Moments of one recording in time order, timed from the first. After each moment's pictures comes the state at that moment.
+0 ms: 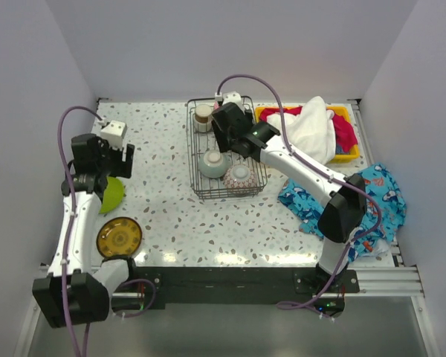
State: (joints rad) left arm 0.13 1.02 0.92 -0.47 0.16 0.29; right arm 0.78 1.84 1.81 -0.73 0.57 0.28
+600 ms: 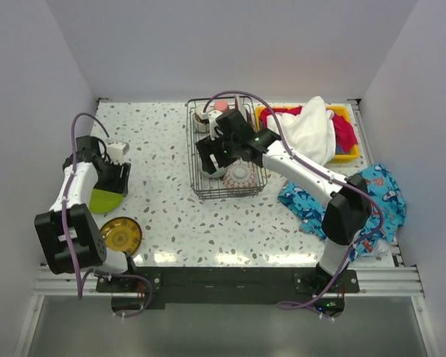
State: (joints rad) left arm 0.29 1.43 1.00 -0.74 0.20 0.43; right arm 0.77 1.80 1.66 -0.64 -0.07 0.16
